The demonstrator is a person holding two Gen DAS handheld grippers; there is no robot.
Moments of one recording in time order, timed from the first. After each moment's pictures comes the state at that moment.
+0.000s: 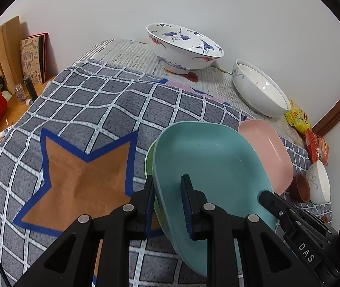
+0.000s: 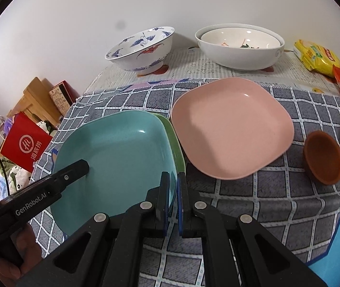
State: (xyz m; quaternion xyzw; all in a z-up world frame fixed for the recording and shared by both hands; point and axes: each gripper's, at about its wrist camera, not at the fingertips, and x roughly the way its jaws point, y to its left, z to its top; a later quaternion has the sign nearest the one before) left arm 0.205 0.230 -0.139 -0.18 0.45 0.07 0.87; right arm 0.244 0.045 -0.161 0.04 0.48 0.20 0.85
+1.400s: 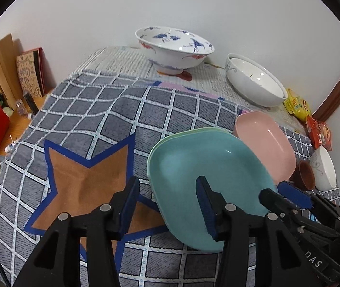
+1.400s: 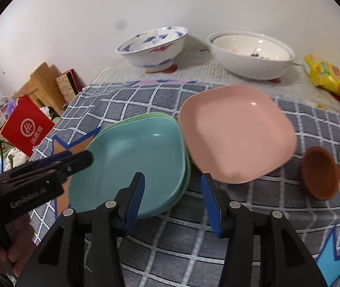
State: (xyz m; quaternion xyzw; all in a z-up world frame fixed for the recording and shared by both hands) left arm 0.200 0.215 -0.126 -0.13 0.46 0.07 0.88; right arm 0.239 0.042 -0.157 0.00 0.46 0.22 0.86
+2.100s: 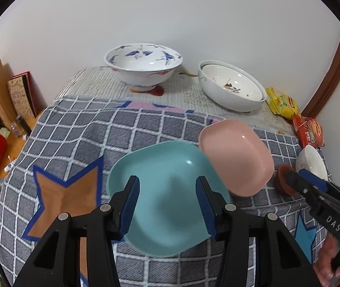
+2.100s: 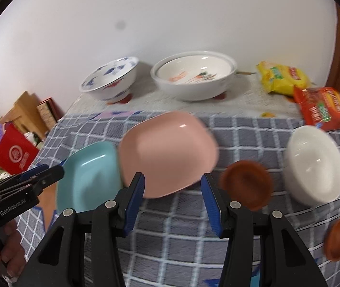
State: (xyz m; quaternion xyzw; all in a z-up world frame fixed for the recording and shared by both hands) left arm 0.221 0.165 -0.095 -0.10 0.44 0.05 0.89; right arm 0.256 -0.044 -0.122 0.02 0.43 0.15 0.89
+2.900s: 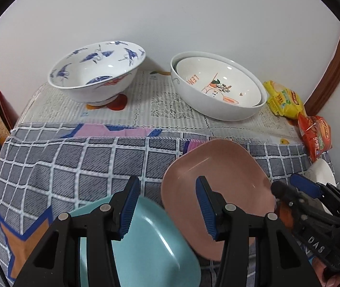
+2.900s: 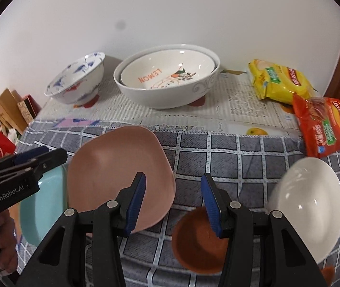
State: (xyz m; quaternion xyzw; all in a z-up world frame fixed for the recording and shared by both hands) left arm 0.321 0.124 -0.122 -0.07 0.47 0.03 0.88; right arm 0.335 -0.060 -0.154 -0.01 0.46 0.14 0.88
